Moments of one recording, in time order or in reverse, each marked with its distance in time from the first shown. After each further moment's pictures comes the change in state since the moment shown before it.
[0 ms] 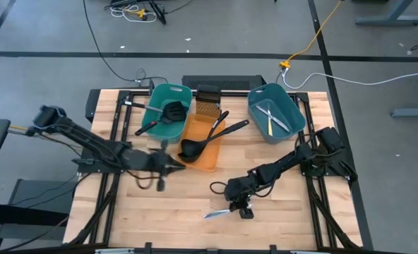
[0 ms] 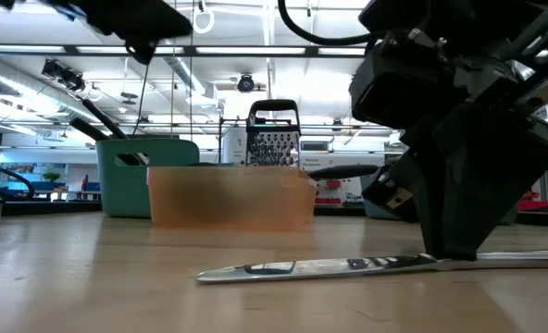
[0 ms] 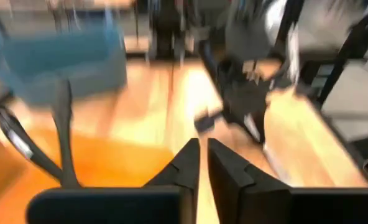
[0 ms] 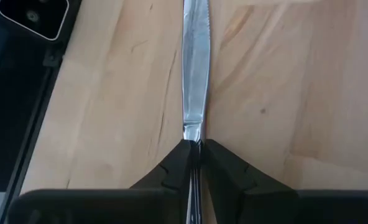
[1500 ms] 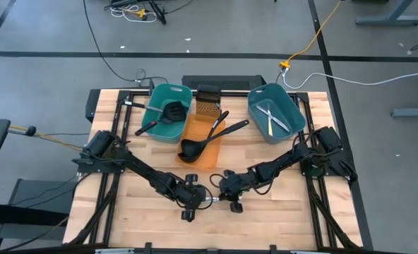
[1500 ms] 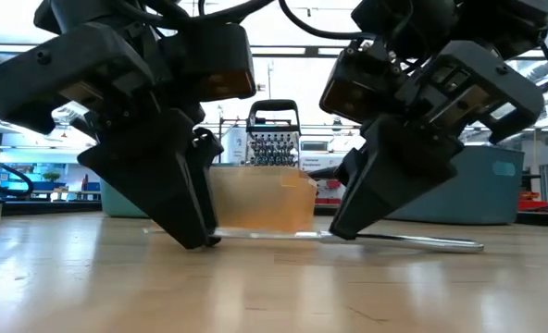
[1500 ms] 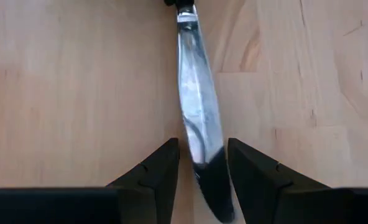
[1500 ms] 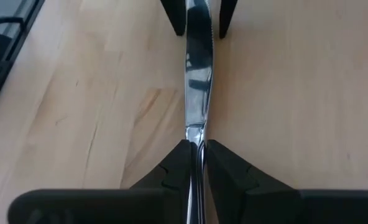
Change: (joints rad) left arm -0.056 0.895 0.544 -0.392 0.231 -0.250; right arm -0.036 -0.023 -0.005 0.197 0.233 -0.001
